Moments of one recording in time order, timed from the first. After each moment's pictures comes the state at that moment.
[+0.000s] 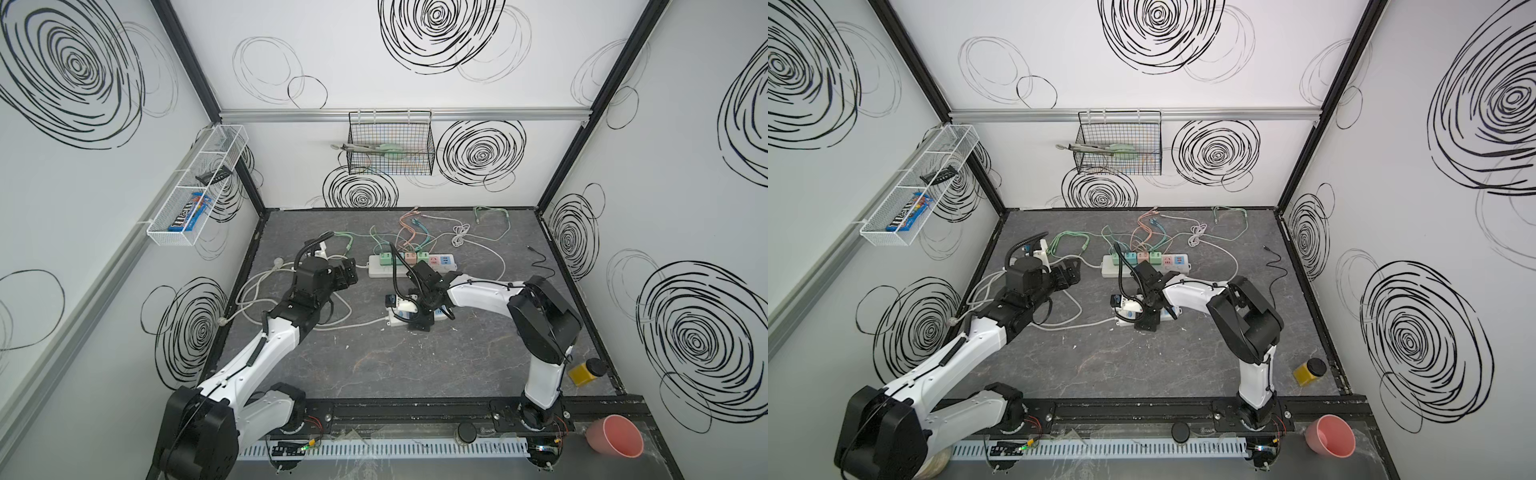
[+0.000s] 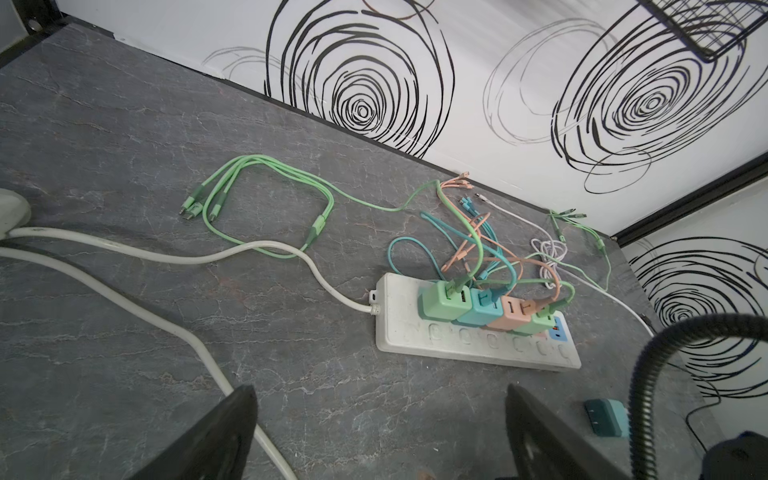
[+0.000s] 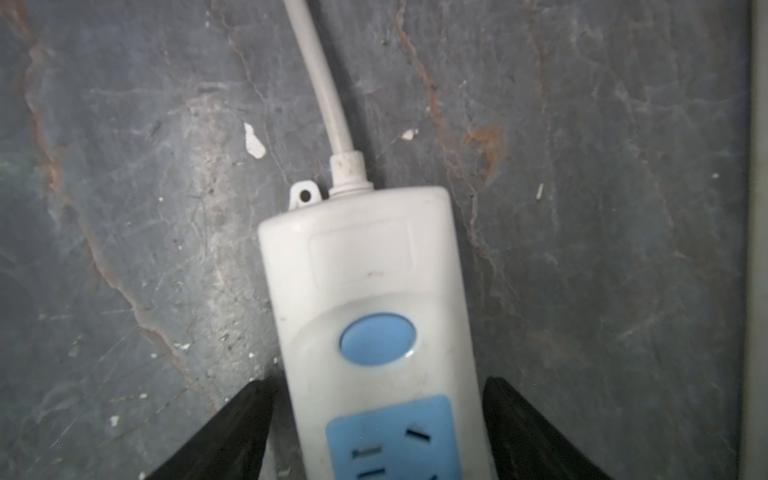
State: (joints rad) left arm -0.30 1.10 0.66 -0.03 -0.10 -0.54; right arm 0.76 1.87 1.14 -0.49 -0.21 -0.76
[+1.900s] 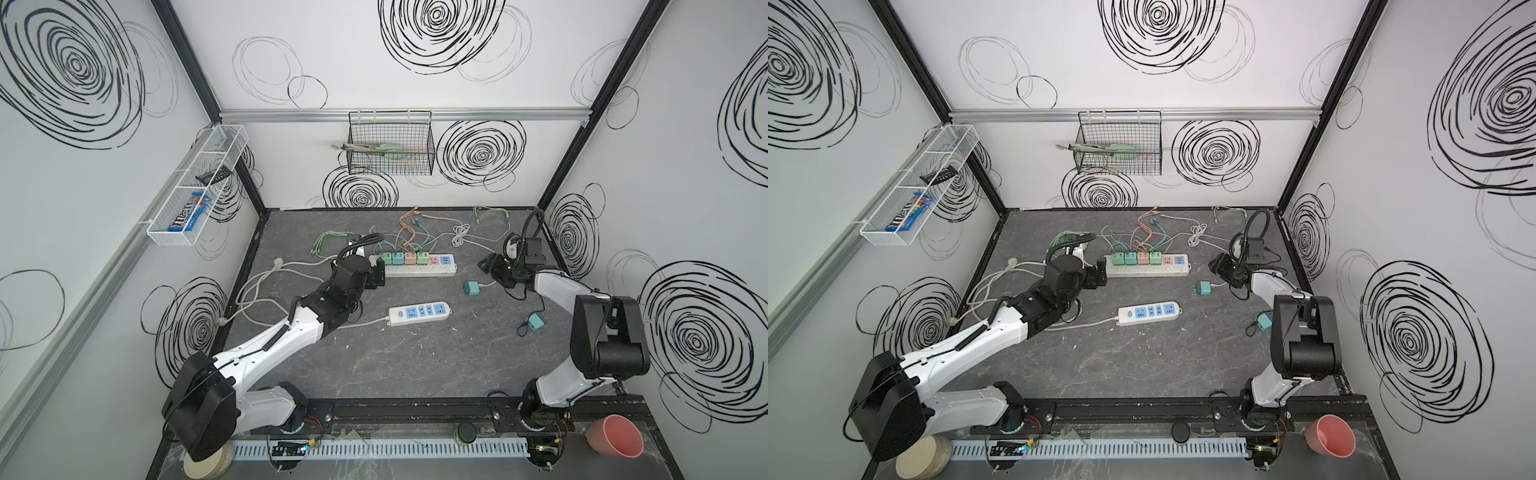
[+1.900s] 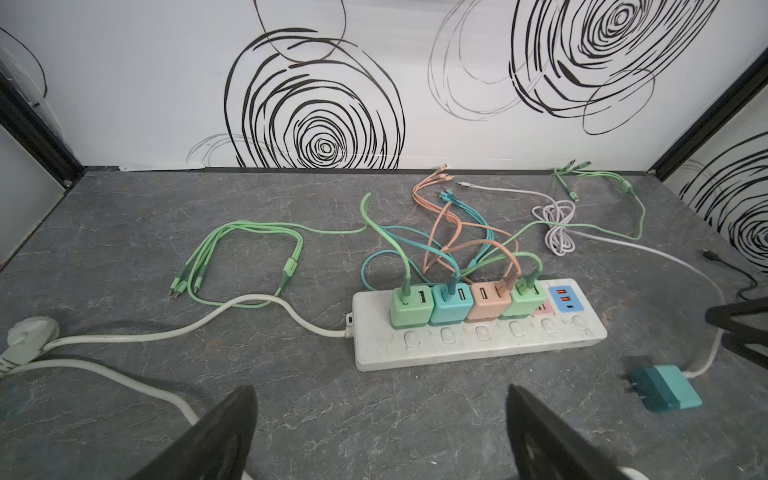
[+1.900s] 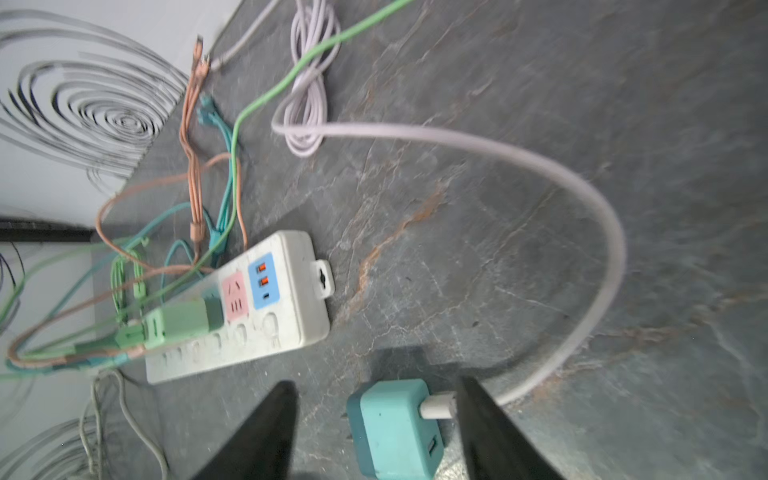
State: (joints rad) left arm -0.63 1.24 0.83 -0.06 -0.45 -0.34; right arm -0.01 1.63 0.92 -0.18 -0.37 0.56
